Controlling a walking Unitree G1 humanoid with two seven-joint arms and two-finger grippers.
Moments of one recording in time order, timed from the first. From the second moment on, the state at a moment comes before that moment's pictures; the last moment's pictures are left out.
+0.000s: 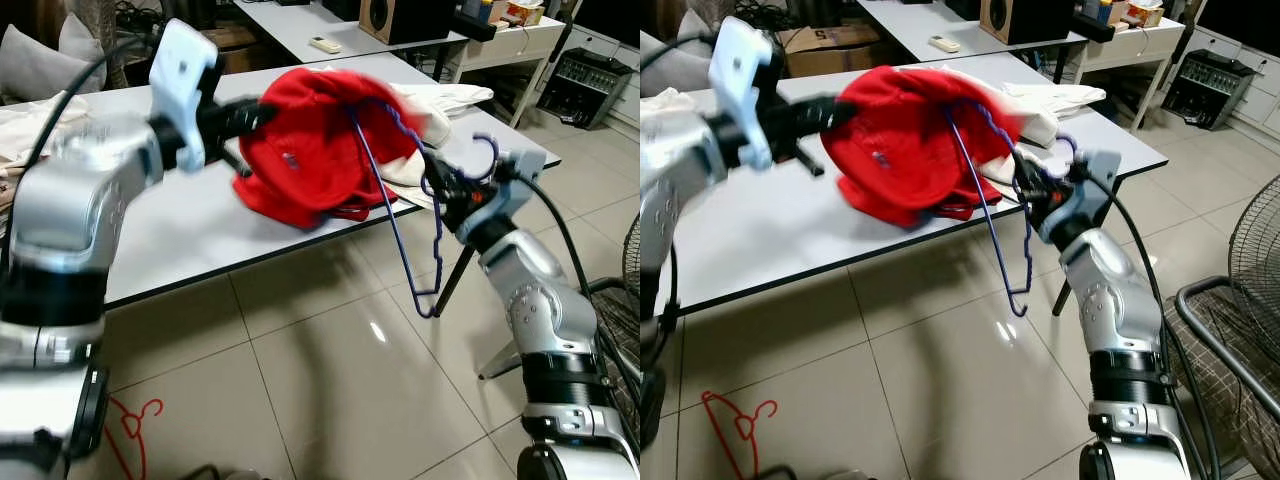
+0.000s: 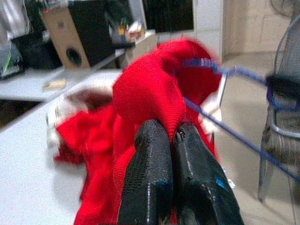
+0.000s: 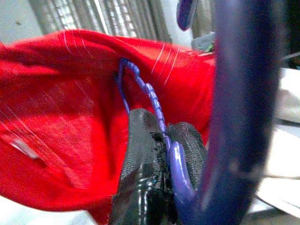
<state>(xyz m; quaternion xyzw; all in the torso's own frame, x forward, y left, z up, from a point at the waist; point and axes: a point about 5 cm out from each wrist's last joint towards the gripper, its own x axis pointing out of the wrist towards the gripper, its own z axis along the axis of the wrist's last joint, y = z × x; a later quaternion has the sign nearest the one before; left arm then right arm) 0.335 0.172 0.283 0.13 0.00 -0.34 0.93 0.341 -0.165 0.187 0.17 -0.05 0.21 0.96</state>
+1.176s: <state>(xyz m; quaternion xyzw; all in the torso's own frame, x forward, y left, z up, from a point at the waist) 0.320 0.109 0.194 0.33 -0.08 -0.35 0.88 0.326 -0.133 0.158 0.16 0.01 0.32 0.93</state>
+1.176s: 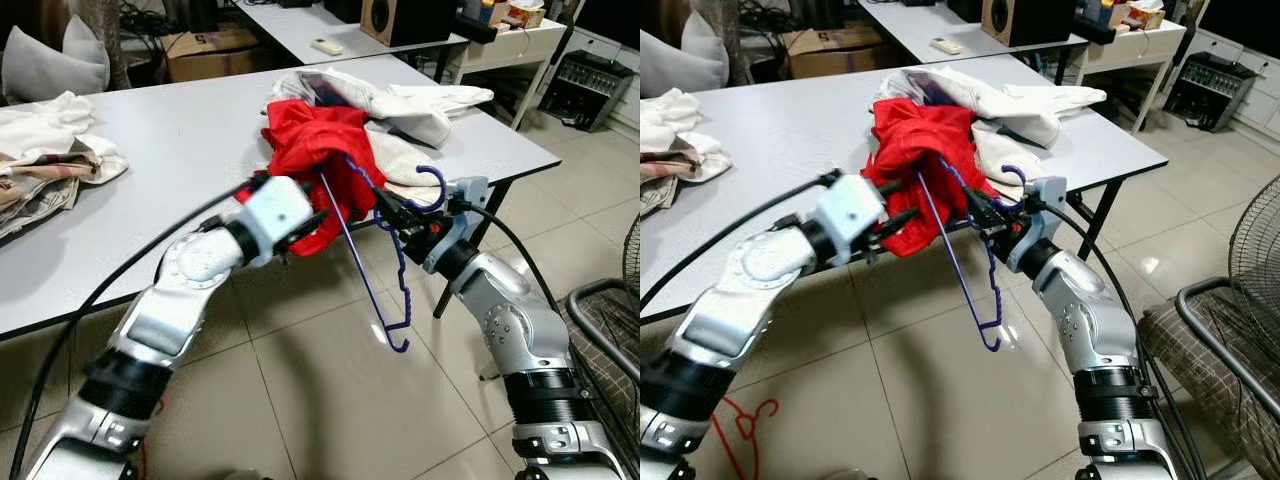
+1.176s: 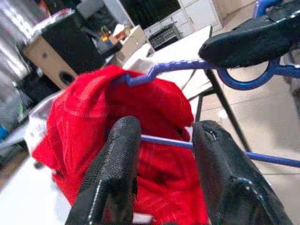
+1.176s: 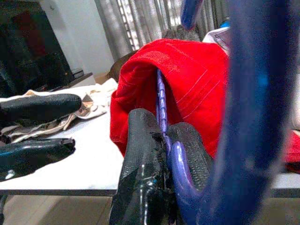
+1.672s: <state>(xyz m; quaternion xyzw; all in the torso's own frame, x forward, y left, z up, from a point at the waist) 0.360 0.143 0.163 0.39 -0.04 -0.17 0.90 0.314 -0.123 0.179 0.18 -0.01 0.40 0.90</state>
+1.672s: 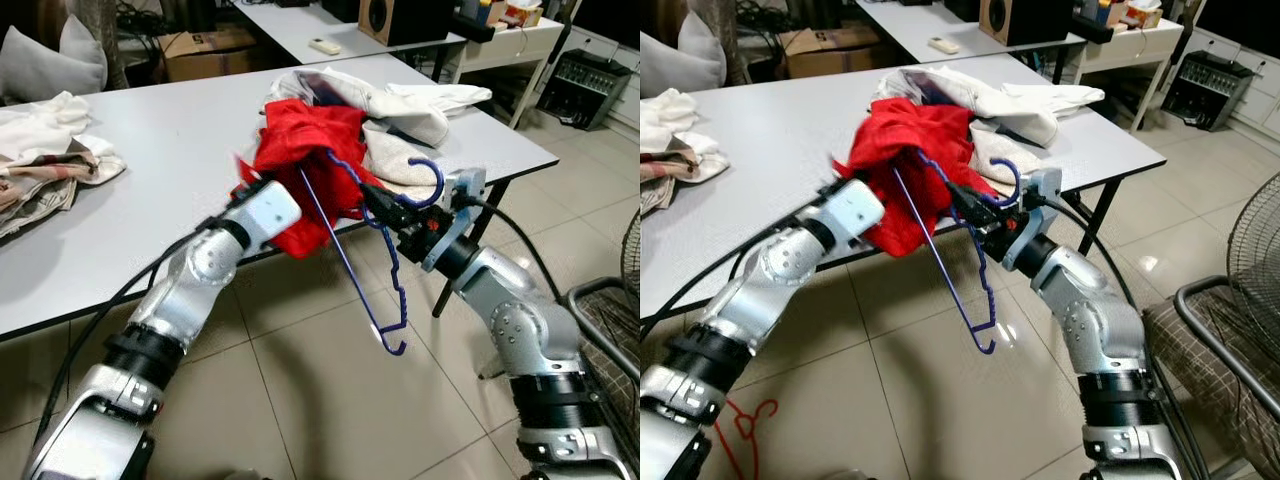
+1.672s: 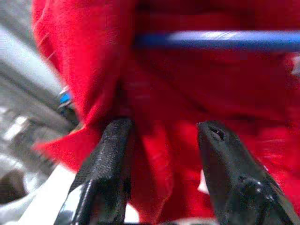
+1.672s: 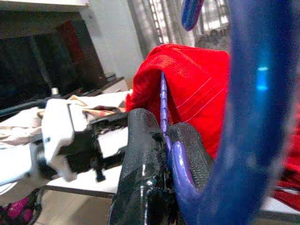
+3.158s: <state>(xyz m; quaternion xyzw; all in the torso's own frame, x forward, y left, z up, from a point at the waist) 0.353 0.189 0.112 -0.06 0.03 -0.19 0.98 0.294 -0.140 0.203 0.21 -0.01 0.49 0.84</state>
